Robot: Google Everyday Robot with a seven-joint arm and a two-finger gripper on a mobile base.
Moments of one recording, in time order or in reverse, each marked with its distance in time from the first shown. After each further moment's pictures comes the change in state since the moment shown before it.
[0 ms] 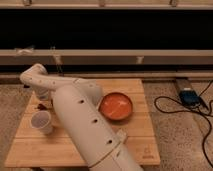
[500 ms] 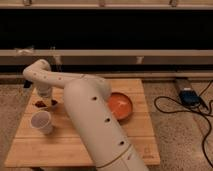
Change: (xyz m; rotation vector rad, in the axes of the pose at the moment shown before) arm -0.009 -0.002 -0.049 -0.047 0.113 0.055
